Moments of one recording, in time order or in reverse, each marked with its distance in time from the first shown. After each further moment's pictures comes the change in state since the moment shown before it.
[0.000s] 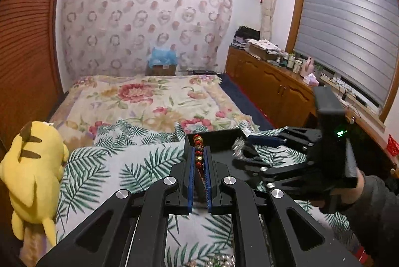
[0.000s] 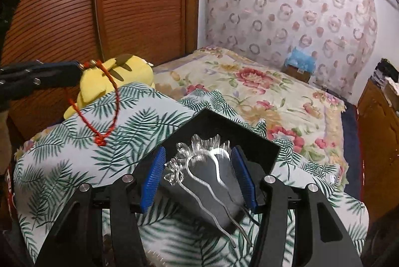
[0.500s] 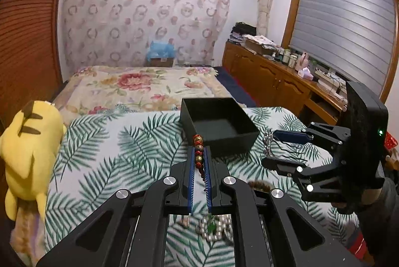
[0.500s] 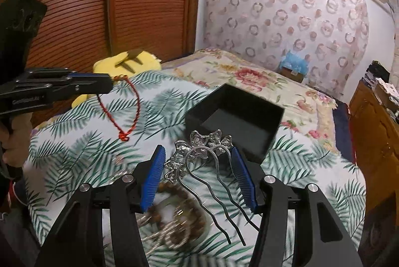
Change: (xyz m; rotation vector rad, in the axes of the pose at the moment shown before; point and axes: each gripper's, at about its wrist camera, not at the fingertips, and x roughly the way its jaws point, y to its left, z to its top) left arm -0.032 -0.005 -0.066 -0.008 0.007 -0.023; right arm -0.067 0.058 -0.057 -0.016 -0.041 -0.053
